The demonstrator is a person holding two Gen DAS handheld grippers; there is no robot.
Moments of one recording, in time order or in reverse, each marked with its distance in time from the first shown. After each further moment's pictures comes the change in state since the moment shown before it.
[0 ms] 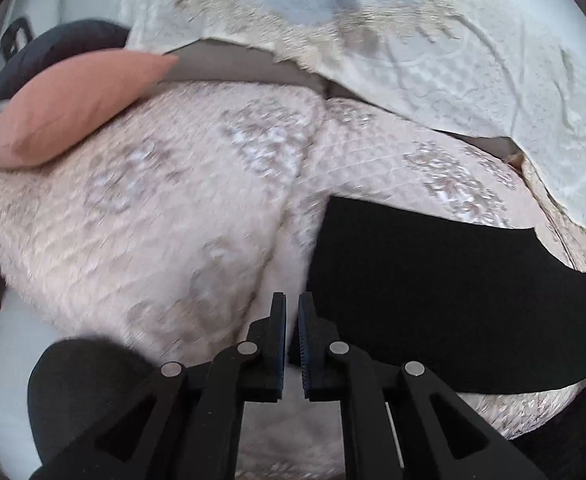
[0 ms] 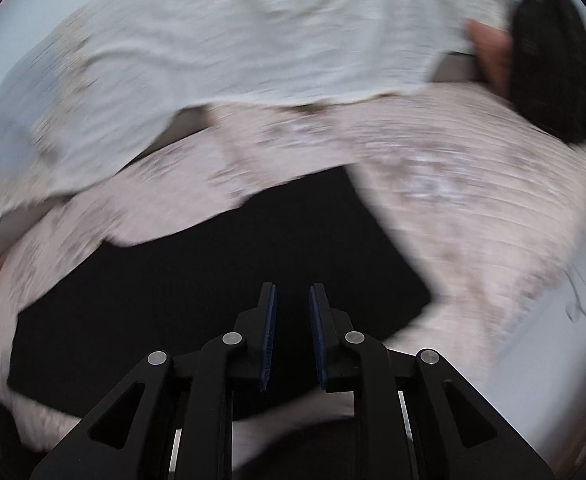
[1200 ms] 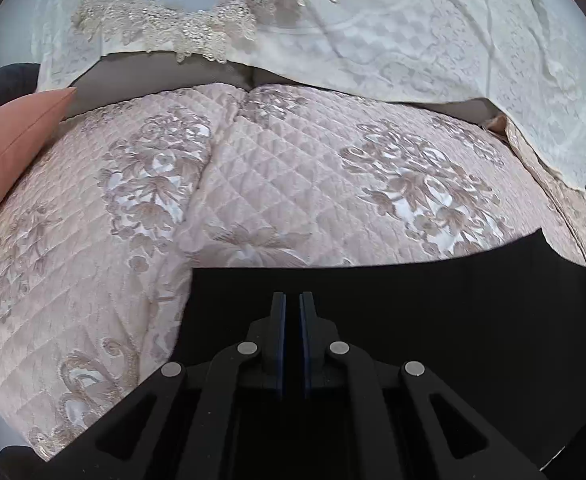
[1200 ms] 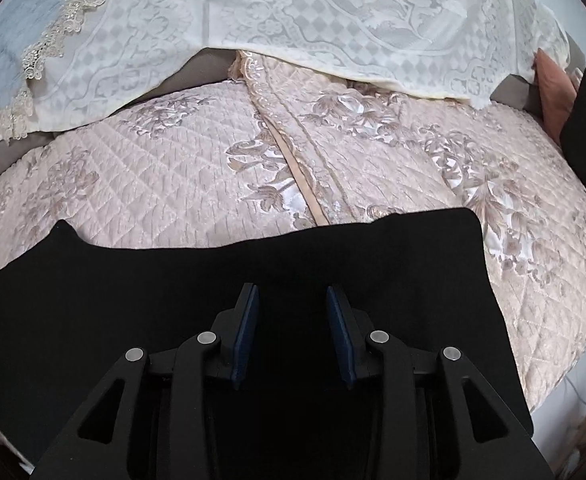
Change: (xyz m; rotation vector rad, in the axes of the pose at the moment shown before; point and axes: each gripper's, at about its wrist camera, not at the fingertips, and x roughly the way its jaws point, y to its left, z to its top) left arm 0.084 -0.081 0.055 0.148 0.049 -0.057; right arm 0.091 0.014 0.049 -0.147 0.105 -0.104
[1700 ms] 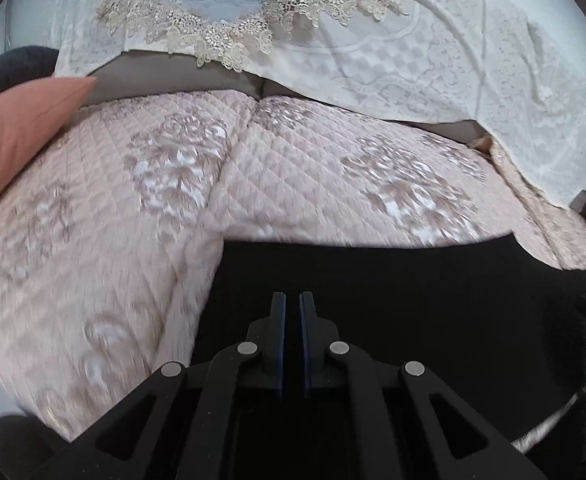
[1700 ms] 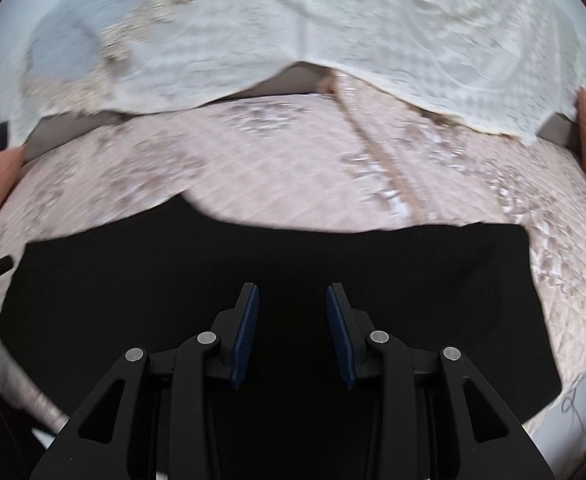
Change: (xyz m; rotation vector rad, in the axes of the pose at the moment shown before) left arm -0.039 0.021 -0.031 -0.051 -0.034 -0.077; right arm -0.055 0.083 -0.039 -0.158 -0.041 0.183
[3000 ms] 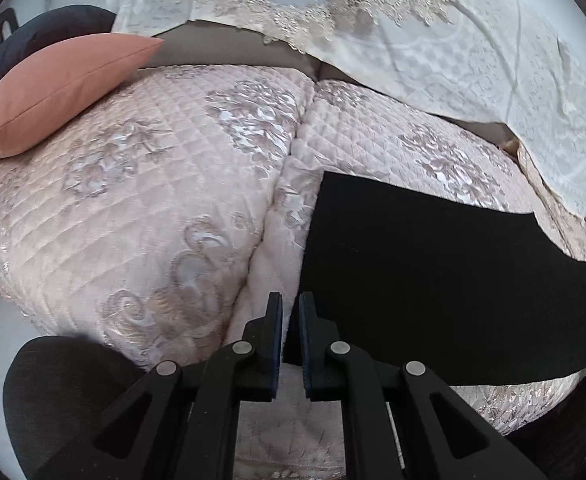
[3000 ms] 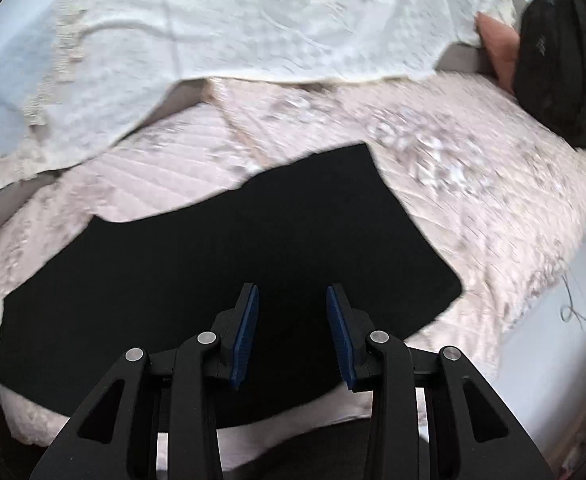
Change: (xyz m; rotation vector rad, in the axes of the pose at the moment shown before) left arm -0.035 0.059 -0.045 -0.110 0.028 0.088; right arm -0.044 -0.086 -0.032 0.305 -0.037 -0.168
